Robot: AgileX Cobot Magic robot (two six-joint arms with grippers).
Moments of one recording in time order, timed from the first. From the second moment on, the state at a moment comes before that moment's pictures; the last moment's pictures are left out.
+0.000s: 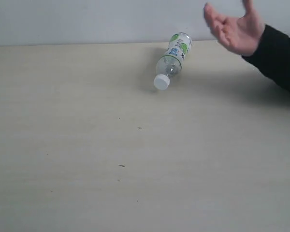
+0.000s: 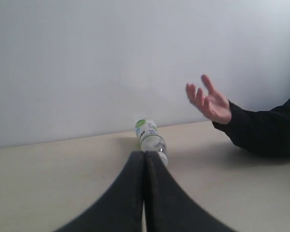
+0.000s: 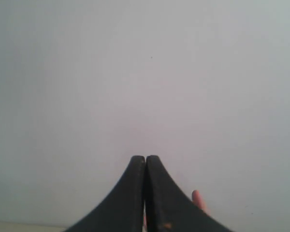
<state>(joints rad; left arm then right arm) -0.19 0.06 0.00 -1.71 0.38 1.60 0.09 0.35 -0.51 0.85 0.06 -0.73</state>
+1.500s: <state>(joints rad) -0.19 0.06 0.00 -1.71 0.38 1.60 0.09 1.42 -1.16 0.86 0.26 -0.62</state>
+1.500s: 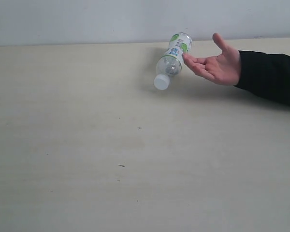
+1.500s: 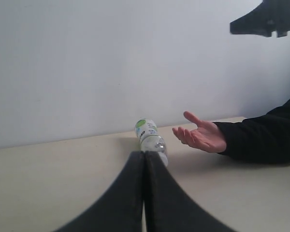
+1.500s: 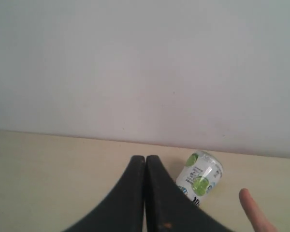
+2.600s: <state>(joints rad) -0.19 0.06 0.00 -1.71 0.38 1.60 0.09 2.24 -1.83 0.30 0.45 0.10</state>
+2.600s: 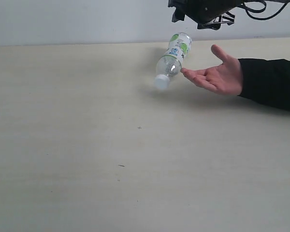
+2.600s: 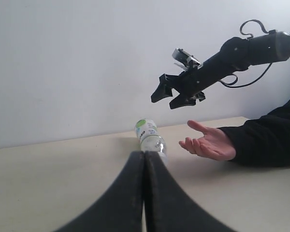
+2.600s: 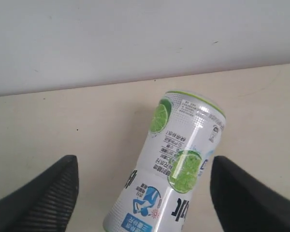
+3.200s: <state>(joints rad) -0.19 0.06 0.00 -1.71 0.38 1.60 0.09 2.37 -1.93 0.31 0.48 0.14</state>
